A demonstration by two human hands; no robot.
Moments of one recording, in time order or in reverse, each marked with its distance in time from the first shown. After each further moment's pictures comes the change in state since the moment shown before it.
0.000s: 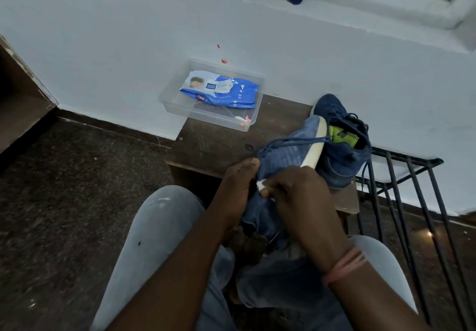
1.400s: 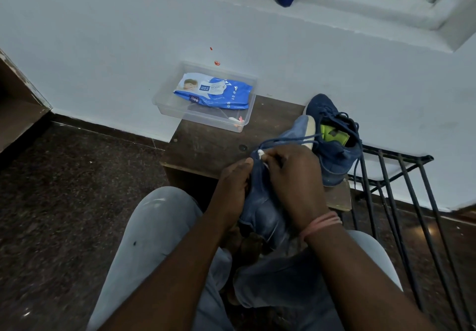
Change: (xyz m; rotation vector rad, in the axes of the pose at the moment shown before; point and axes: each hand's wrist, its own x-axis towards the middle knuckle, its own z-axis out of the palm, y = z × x) left_hand 0.002 -0.012 0.005 0.134 0.034 0.109; right_hand 0.032 0.013 0.009 -0.005 0.196 0.065
